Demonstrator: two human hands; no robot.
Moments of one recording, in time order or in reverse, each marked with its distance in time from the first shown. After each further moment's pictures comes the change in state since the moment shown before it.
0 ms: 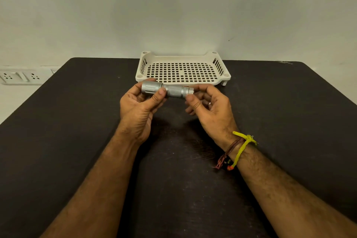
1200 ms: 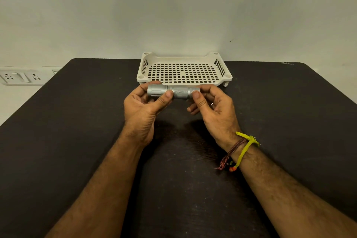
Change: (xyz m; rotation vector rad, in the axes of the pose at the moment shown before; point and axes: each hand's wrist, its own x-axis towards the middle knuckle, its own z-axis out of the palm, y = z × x) left_hand -0.002 -0.006 0.003 0.060 -0.015 0.072; right_hand 0.000 -0.005 -0.001 0.036 0.036 0.020
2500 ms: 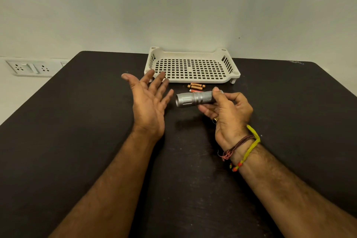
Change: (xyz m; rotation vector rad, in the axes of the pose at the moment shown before) left_hand 0.001 -0.001 0.005 -0.107 0.082 -0.062; right_hand -0.001 -0.015 0.018 0.426 0.560 0.442
